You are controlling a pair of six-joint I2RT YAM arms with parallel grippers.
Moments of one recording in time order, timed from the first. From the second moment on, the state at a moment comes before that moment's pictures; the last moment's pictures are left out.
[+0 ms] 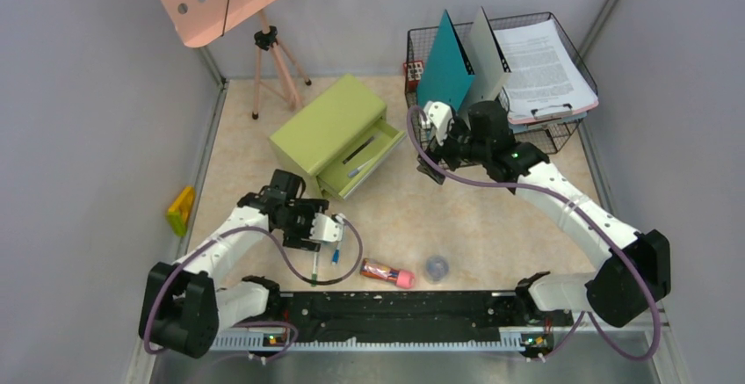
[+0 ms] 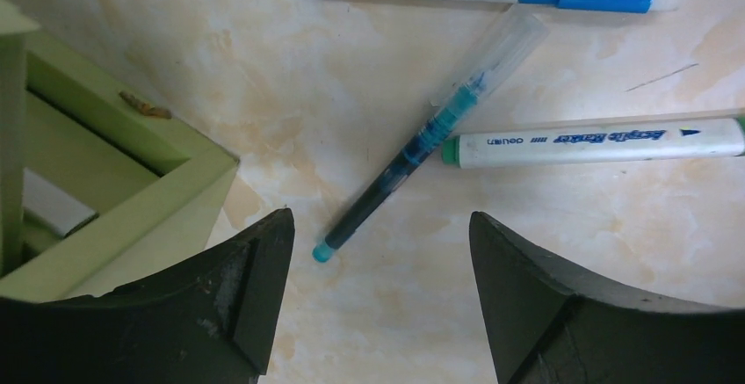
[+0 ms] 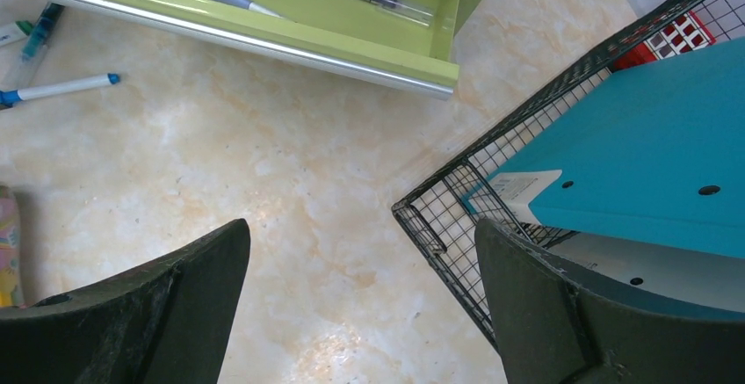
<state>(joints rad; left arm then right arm) -0.27 1.10 0.60 -0.72 0.36 1.43 0.51 1.28 1.09 -0.35 -0.37 -0.46</state>
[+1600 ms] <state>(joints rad) -0.35 1.19 0.72 -0.79 0.08 1.45 0.49 1.28 1.06 -0.35 -0.39 -0.46</state>
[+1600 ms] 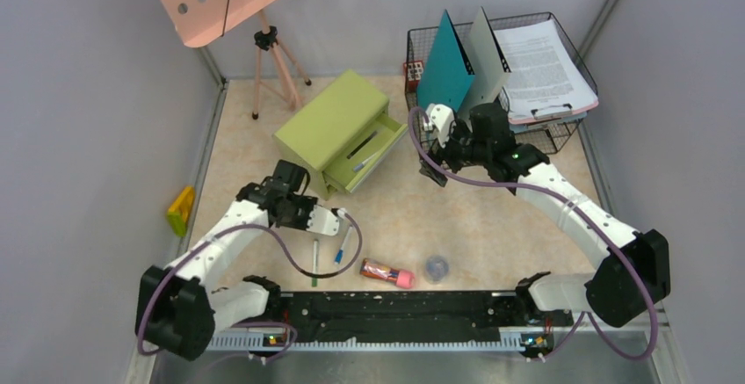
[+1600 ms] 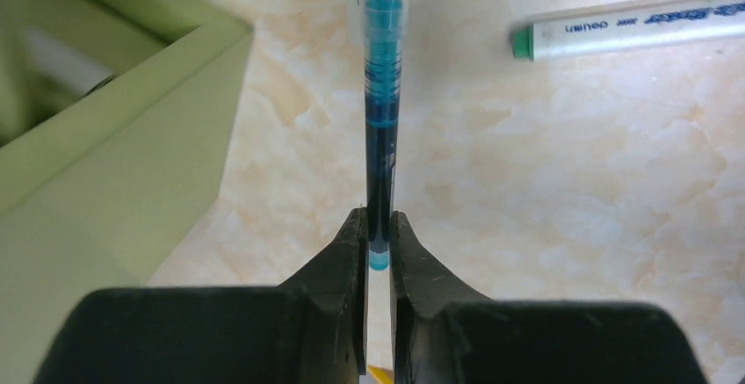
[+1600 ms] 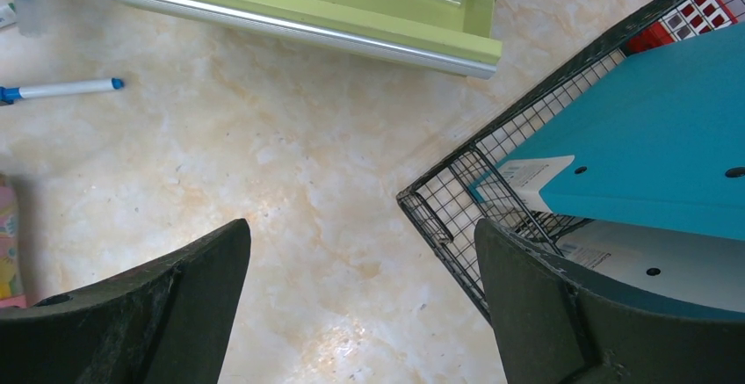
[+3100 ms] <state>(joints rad) -0.56 1.88 1.81 -1.12 -0.03 0.19 0.31 1.12 1.04 -0.40 -0.37 -0.34</state>
